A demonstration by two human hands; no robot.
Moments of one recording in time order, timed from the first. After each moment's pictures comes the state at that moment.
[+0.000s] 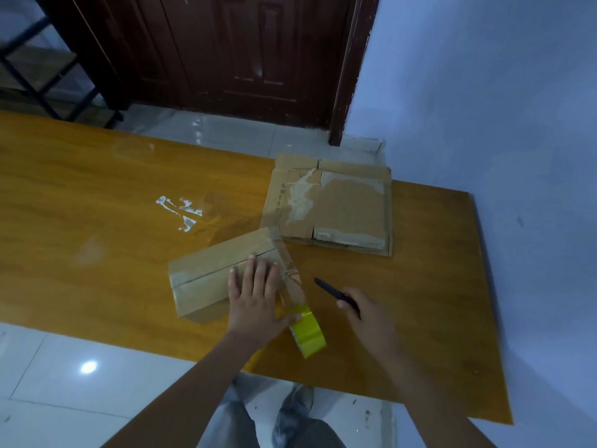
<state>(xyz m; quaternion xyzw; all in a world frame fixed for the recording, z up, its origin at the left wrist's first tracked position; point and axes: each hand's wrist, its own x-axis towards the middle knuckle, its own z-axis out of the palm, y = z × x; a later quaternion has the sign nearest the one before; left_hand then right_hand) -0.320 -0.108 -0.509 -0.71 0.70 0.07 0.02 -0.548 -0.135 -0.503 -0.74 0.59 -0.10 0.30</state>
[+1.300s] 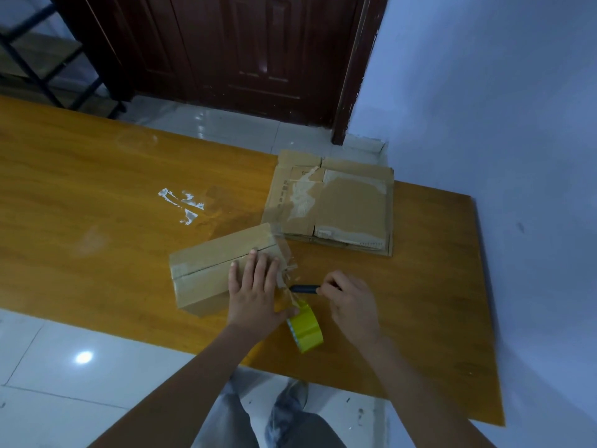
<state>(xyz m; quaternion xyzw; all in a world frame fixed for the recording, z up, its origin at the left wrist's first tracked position) -0.320 -0.108 -0.511 -0.71 0.70 0.07 0.01 -0.517 -0.146 -0.489 -0.87 0.44 -0.22 0.05</state>
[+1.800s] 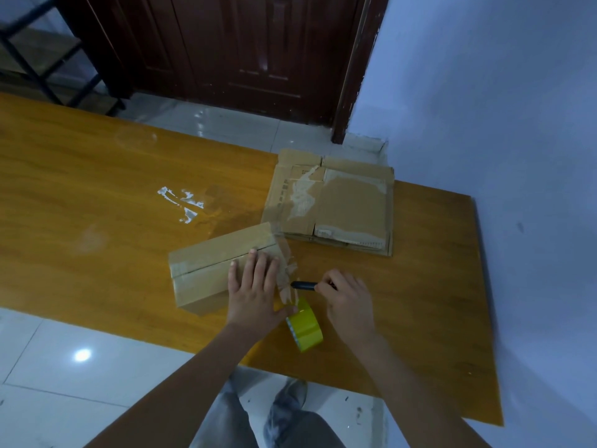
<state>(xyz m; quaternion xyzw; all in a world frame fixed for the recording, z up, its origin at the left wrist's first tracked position) -0.319 -0.108 -0.511 -0.71 0.70 0.07 0.01 -0.507 -0.142 -0.488 -0.86 0.46 -0.21 -0.01</state>
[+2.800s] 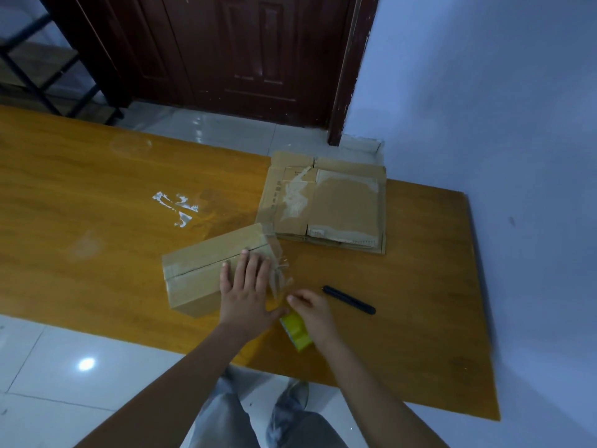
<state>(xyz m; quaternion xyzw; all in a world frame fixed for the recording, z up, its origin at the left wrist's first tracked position) -0.319 -0.108 -0.515 -0.71 0.70 0.04 -0.01 -0.473 -0.126 -0.521 -0.48 0.59 -0.21 0.62</state>
